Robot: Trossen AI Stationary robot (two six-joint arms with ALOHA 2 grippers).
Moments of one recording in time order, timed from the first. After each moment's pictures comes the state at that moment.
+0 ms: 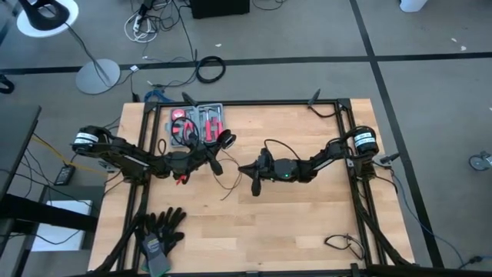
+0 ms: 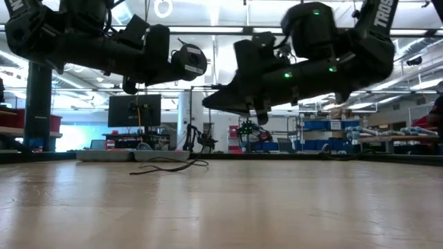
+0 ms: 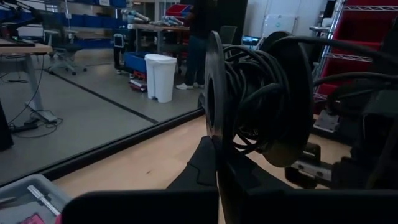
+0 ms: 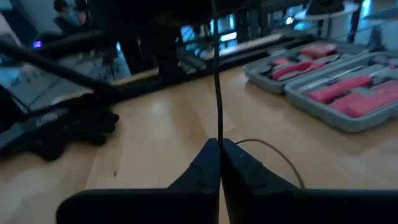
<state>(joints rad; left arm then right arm) -0.09 1.41 0.35 1.06 -0.75 -0.14 0.11 1.95 0.74 1.06 0.31 0.28</state>
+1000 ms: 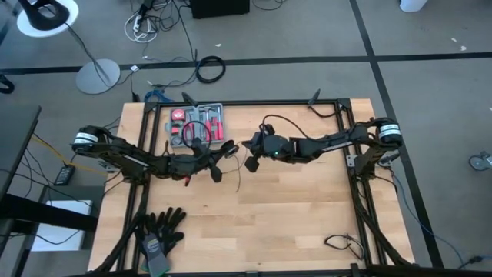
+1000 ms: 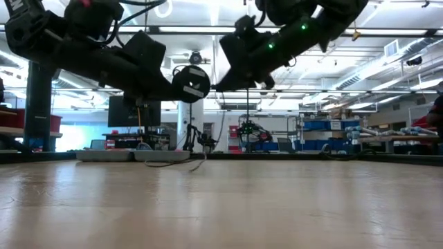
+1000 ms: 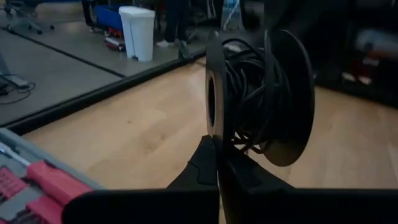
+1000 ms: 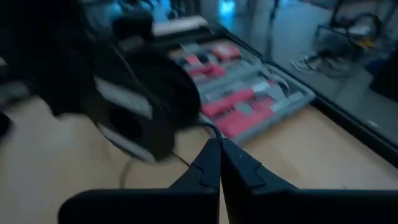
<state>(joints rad) -0.09 1.41 0.35 0.83 -0.63 -0.27 -0.02 1.68 0.97 0.29 0.43 0.19</state>
